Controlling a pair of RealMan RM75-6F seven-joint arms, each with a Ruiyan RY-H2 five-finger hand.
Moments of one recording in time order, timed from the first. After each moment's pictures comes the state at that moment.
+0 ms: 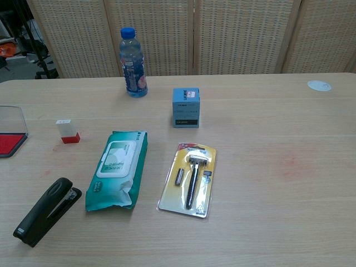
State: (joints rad) left arm -0.14 -1.15 -0.09 -1.62 1.38 1.51 0.15; right arm 0.03 -1.05 0.12 -1.67 -1.50 1.61 0.03
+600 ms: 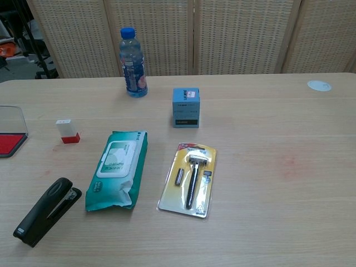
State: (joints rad) left arm -0.15 -1.18 -0.12 -1.61 1.40 1.51 0.08; right arm 0.04 -1.04 0.13 -1.67 -1.48 1.58 0.07
